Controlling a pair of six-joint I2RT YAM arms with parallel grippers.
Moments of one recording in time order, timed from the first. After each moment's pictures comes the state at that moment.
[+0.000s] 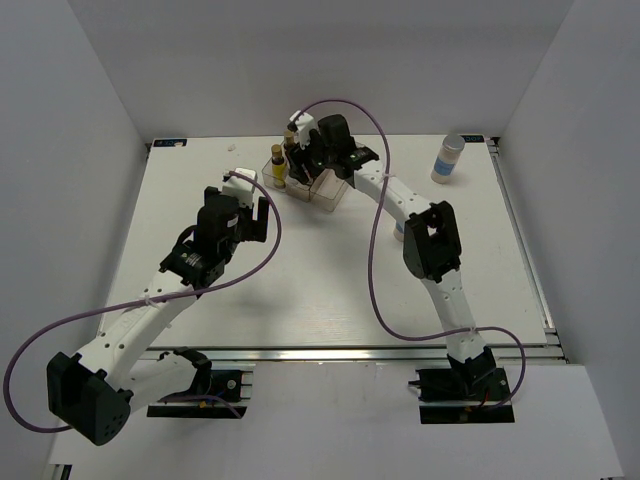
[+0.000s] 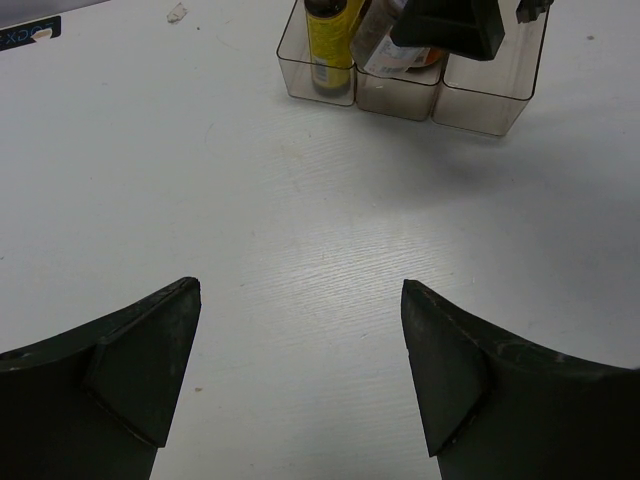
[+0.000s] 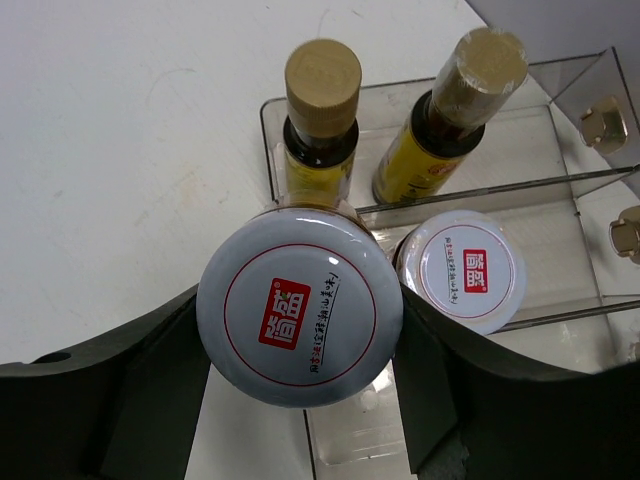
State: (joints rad) left arm -0.51 1.04 0.90 -0.24 -0.35 -0.02; right arm 0.60 2.37 2.21 -0.32 -0.32 -0.22
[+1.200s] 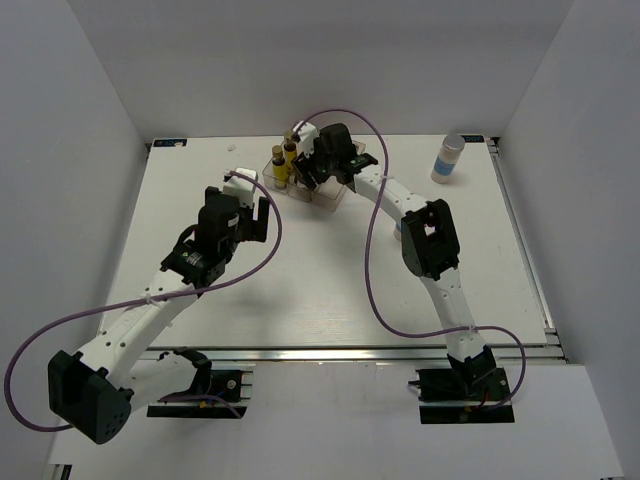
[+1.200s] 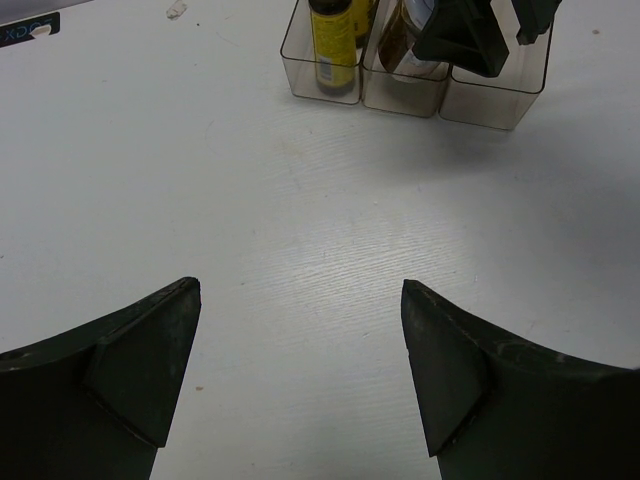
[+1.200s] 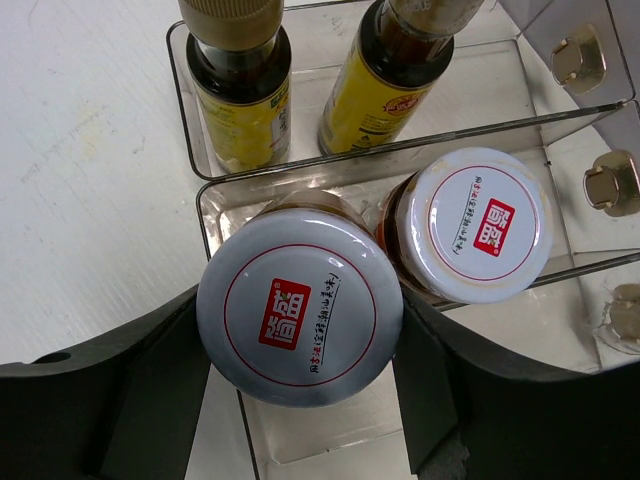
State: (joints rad) left arm -0.51 1.05 0.90 -0.24 -0.35 -0.02; right arm 0.58 2.42 2.16 -0.29 -0.24 -0.32
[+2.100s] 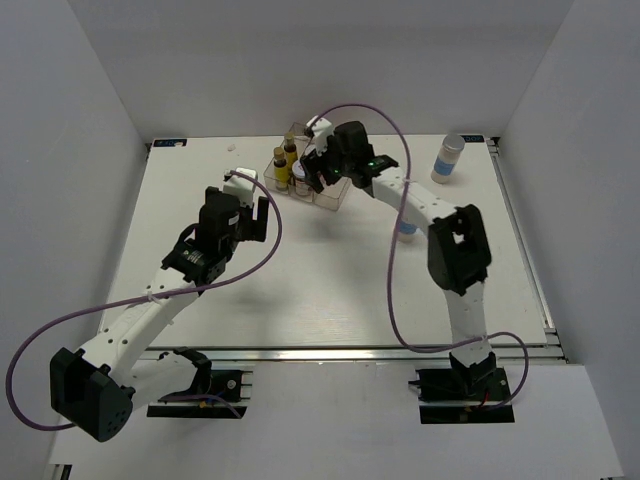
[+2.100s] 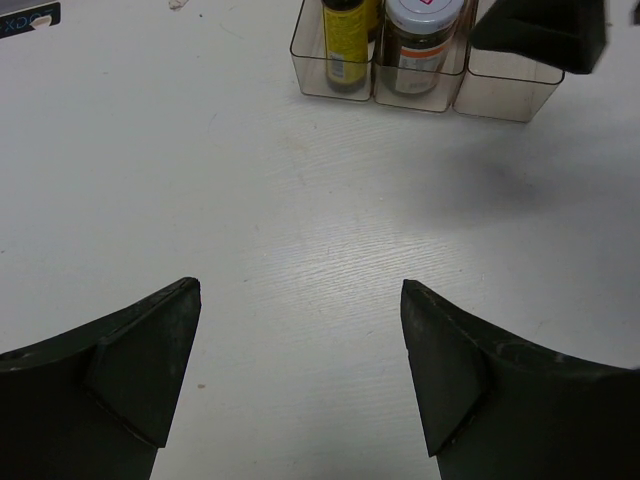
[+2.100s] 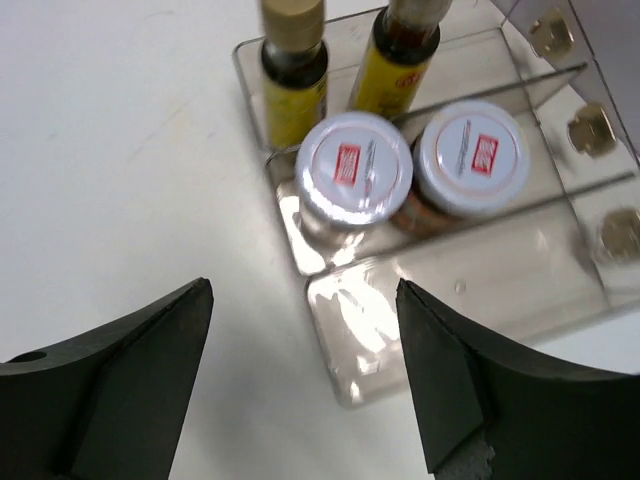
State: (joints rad) left arm -0.50 1.07 0.90 -0.24 -0.35 -0.02; right arm 0.58 2.22 1.94 -0.25 -0.25 -0.24
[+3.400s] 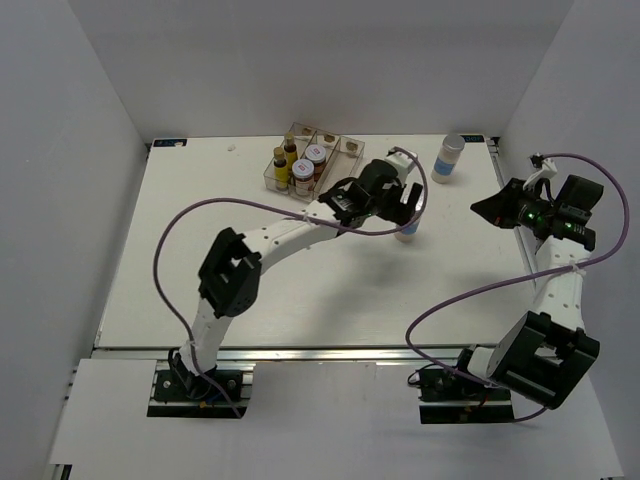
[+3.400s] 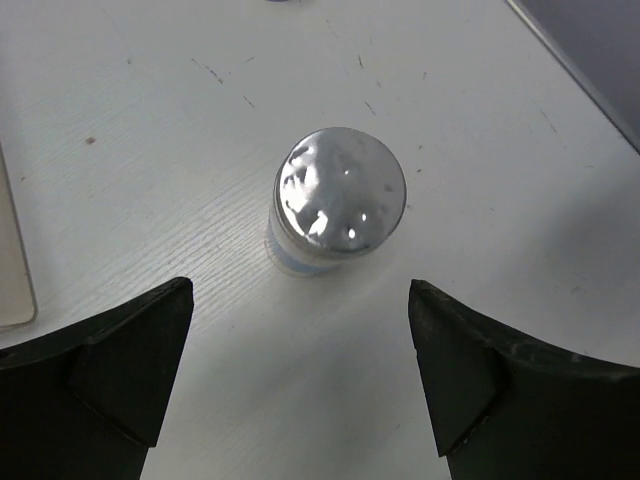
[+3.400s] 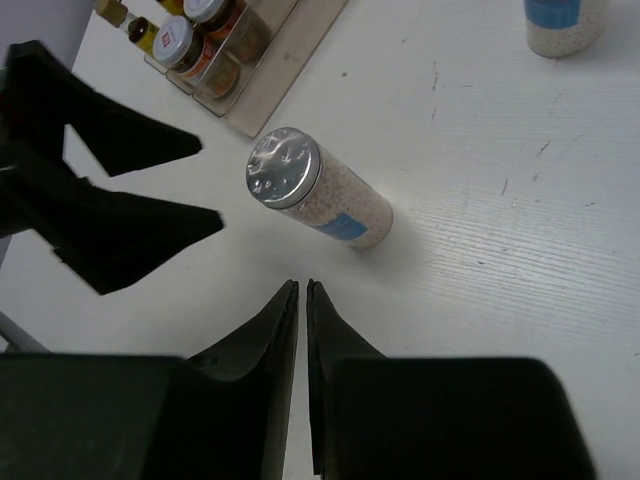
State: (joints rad) left arm -0.90 2.07 1.83 -0.23 -0.09 -0.22; right arm -0.45 1.23 1.05 -0.43 -0.95 0.01
